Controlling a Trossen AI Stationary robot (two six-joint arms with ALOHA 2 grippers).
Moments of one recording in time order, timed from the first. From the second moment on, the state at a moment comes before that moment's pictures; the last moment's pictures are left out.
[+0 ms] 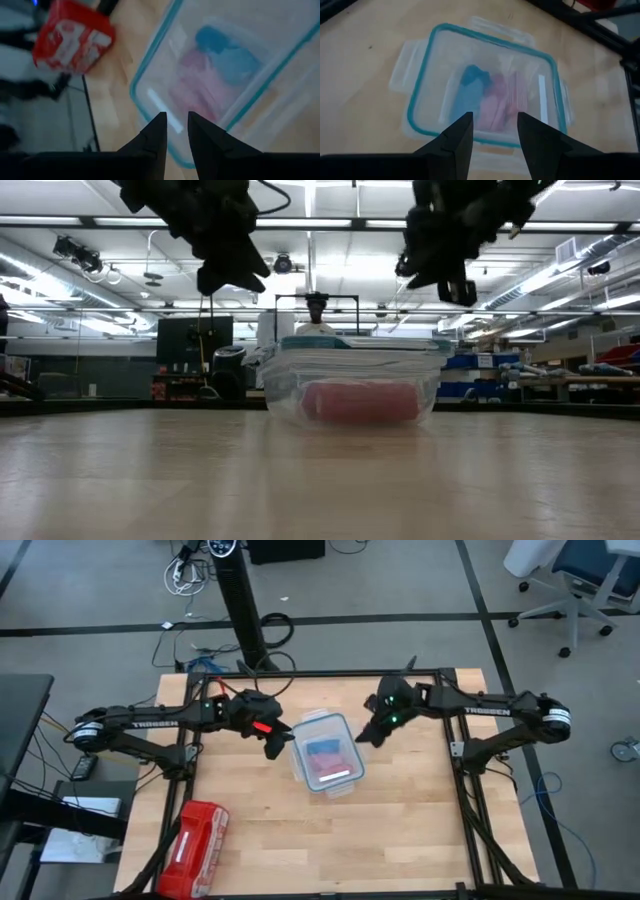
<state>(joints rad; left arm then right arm) 0.21 1.19 0.88 -0.34 0.10 -0.35 -0.30 1.27 0.92 -0.41 -0.44 0.62</state>
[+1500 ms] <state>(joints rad) 0.33 1.24 0.88 -0.33 0.25 -0.56 -0.04 1.53 0.97 -0.64 -0.14 0.52</state>
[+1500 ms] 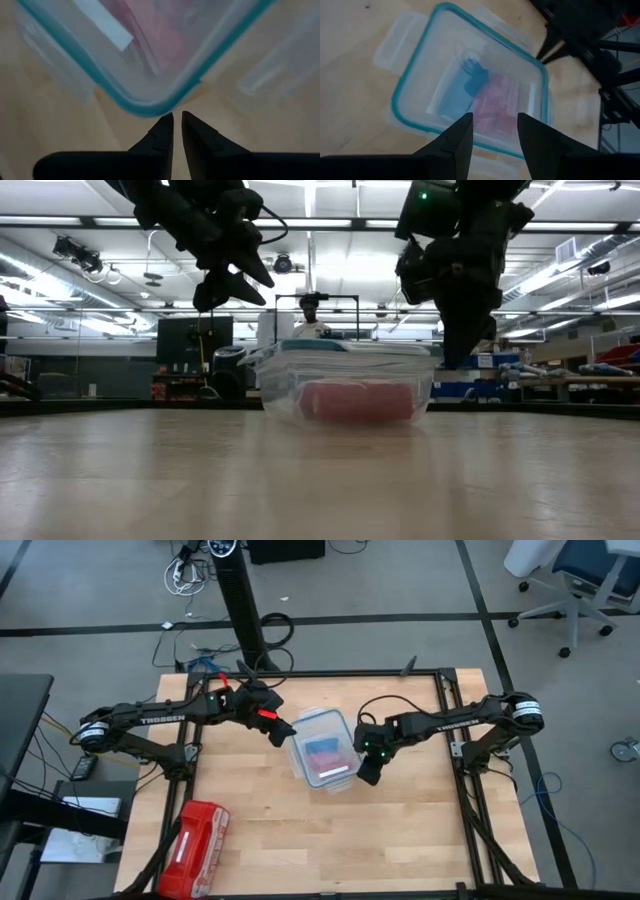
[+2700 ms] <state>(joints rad) 0.33 1.33 0.88 -0.26 0.32 -0.38 -0.23 1.42 1.06 -0.64 -0.25 0.34</state>
